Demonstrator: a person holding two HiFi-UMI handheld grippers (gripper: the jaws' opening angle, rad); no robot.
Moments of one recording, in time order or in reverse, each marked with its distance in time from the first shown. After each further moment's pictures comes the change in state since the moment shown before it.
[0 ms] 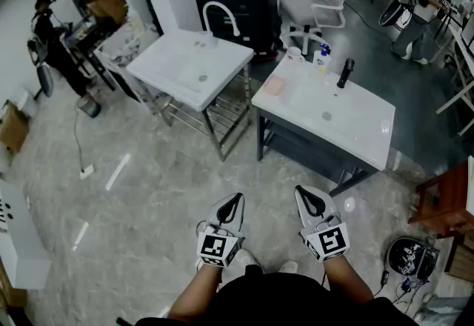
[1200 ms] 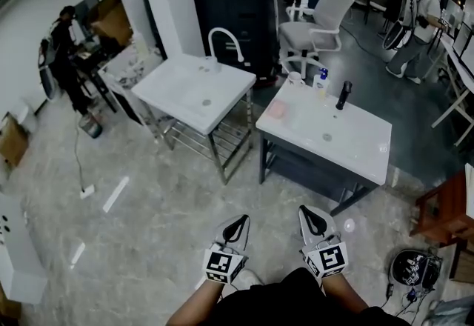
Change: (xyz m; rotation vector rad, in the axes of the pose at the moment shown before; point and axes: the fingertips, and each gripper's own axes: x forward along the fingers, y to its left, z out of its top) left arm -0.017 0.002 -0.004 0.019 0.043 -0.075; right arm -0.007 0.017 0.001 0.030 -0.009 -0.100
